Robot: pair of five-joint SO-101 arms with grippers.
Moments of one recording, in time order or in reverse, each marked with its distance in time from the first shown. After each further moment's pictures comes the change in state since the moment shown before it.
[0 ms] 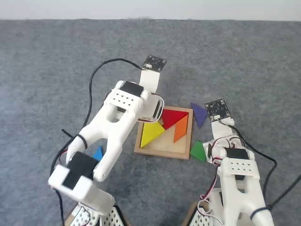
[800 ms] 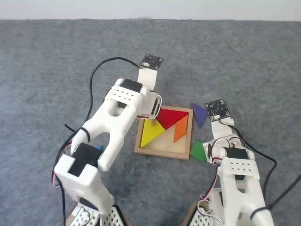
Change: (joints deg) left arm -2.7 7.9 -2.4 -1.8 -0.5; right arm 0.0 0.0 0.0 0.0 0.0
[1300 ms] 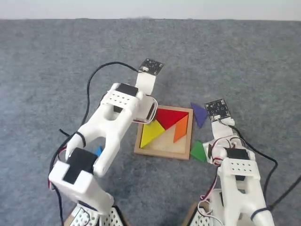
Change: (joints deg) left arm -0.3 -5.3 5.5 -2.5 -6.9; right arm 0.0 0.0 0.0 0.0 0.0
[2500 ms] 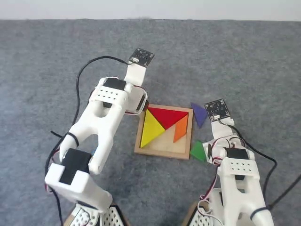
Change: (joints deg) left arm -5.5 0.0 -2.5 -1.2 -6.4; right arm 0.0 0.0 0.0 0.0 0.0
